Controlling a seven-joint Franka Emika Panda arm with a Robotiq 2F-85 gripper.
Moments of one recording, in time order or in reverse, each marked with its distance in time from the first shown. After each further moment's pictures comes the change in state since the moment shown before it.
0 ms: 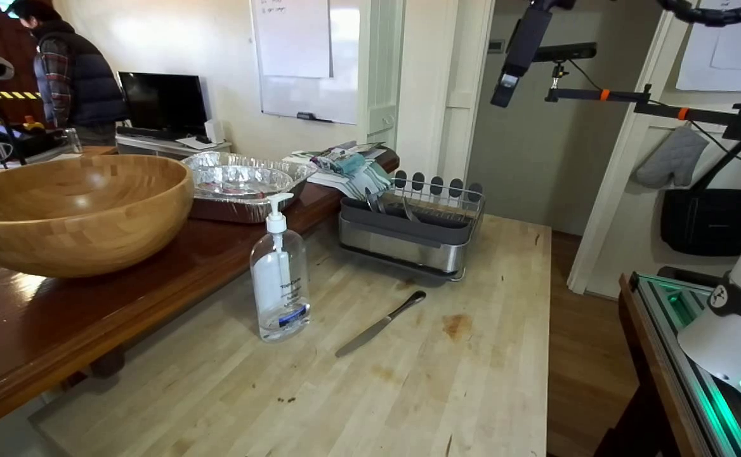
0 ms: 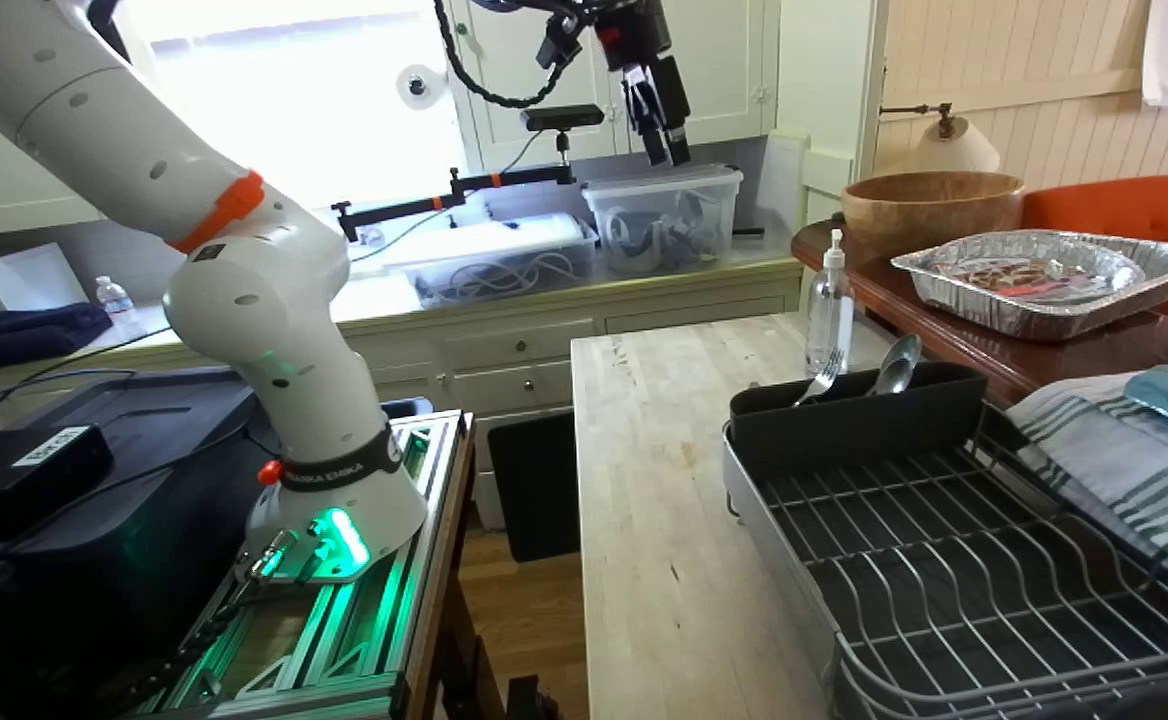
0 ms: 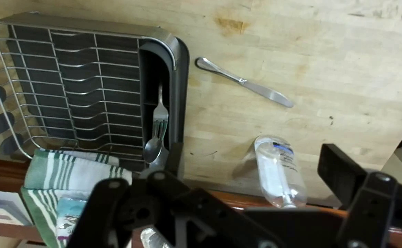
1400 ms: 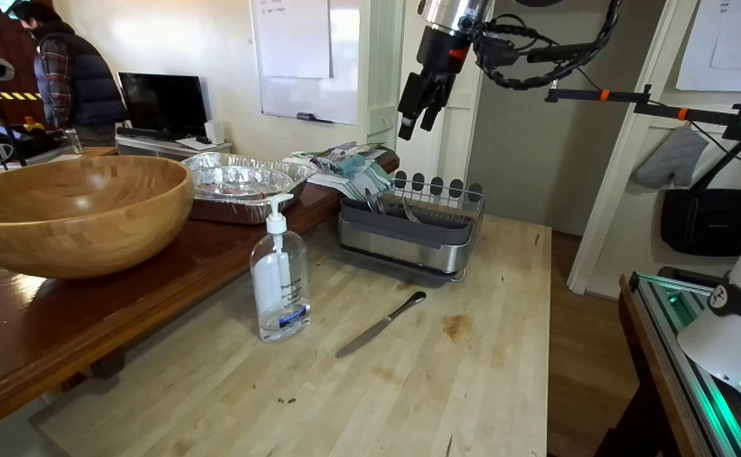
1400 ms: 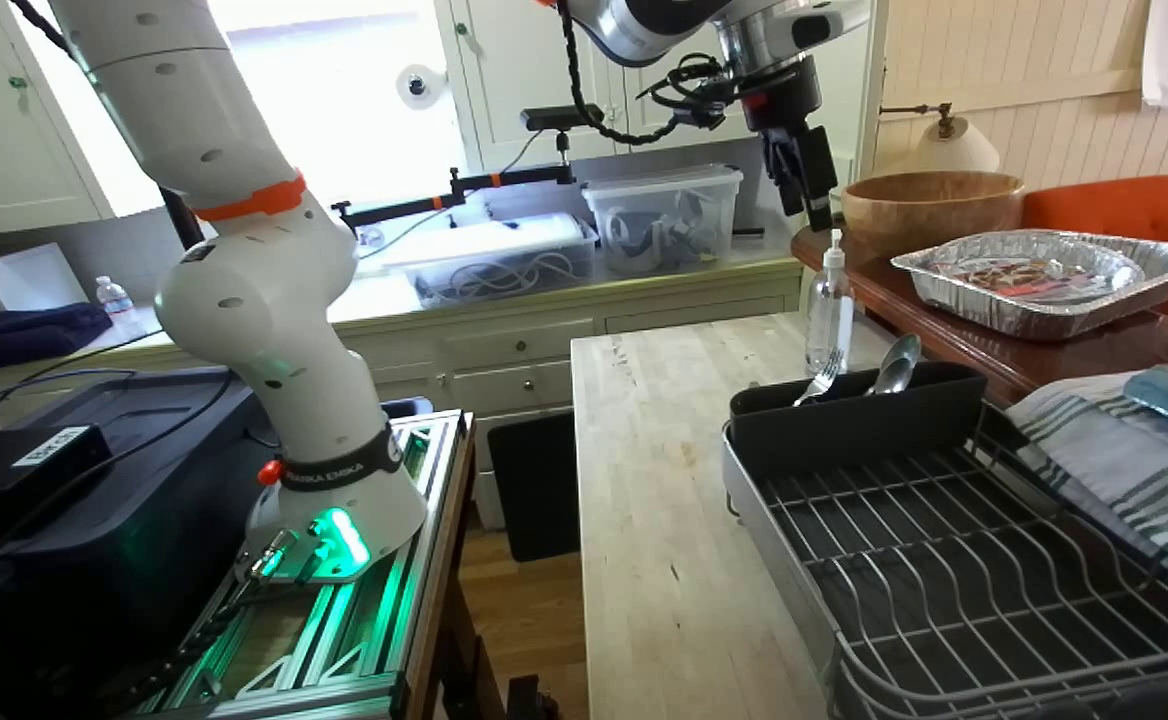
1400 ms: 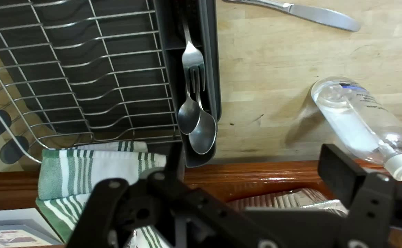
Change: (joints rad) arm -0.095 0.415 -0.076 0.182 -0.060 0.268 0.087
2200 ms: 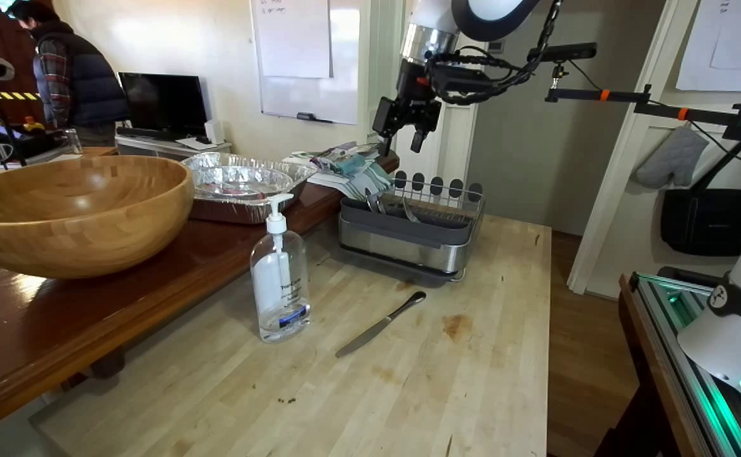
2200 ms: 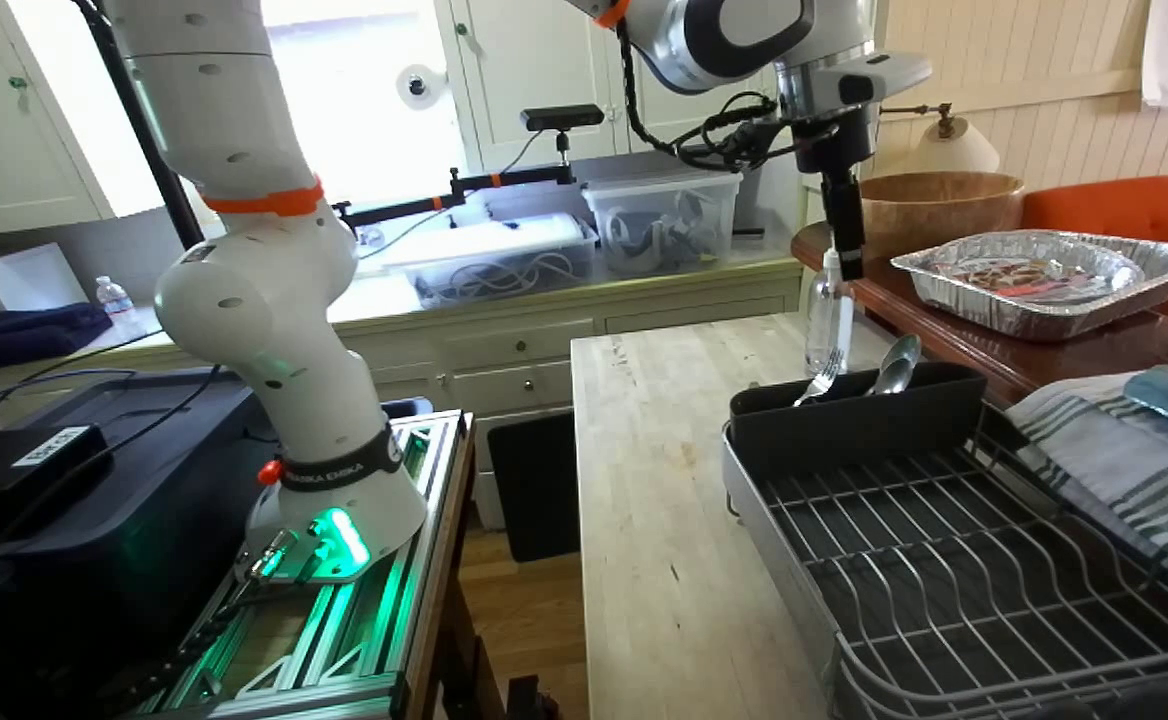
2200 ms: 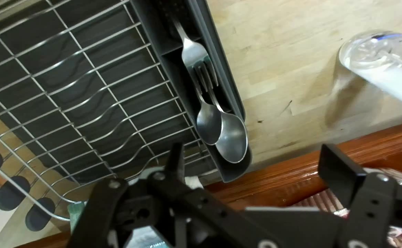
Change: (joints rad) arm 0.000 0.183 -0.061 0.112 0.033 0.021 0.221
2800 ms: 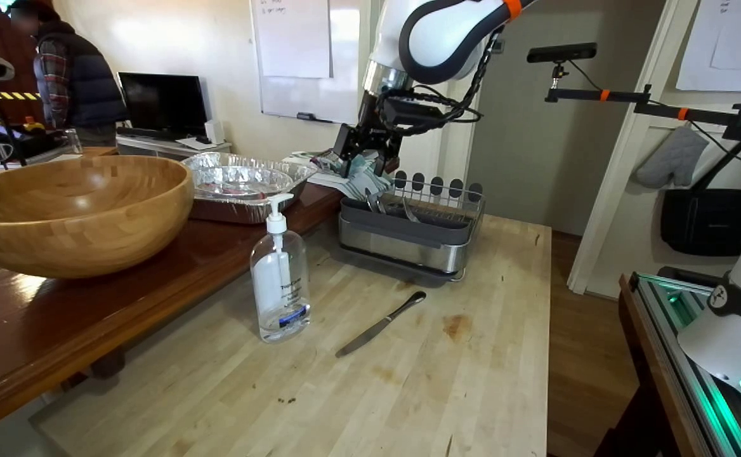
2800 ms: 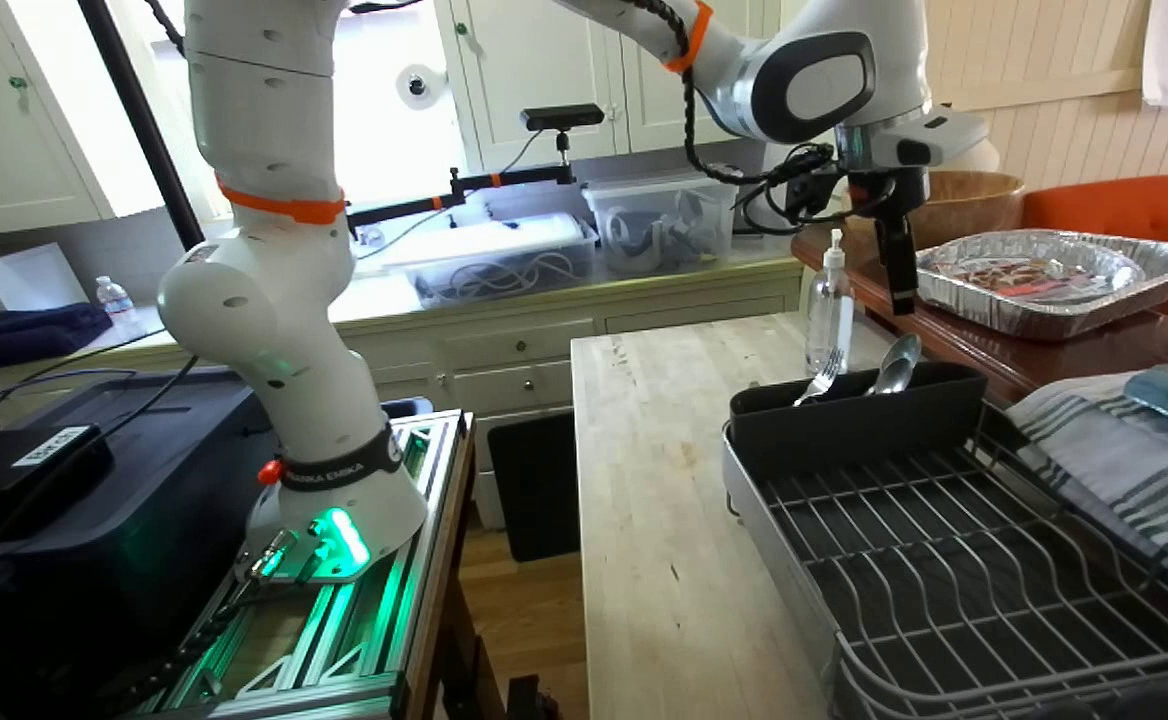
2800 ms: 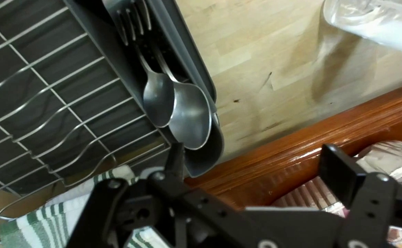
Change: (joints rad) arm 0.031 0.255 -0.024 0.181 0.080 0.126 0.003
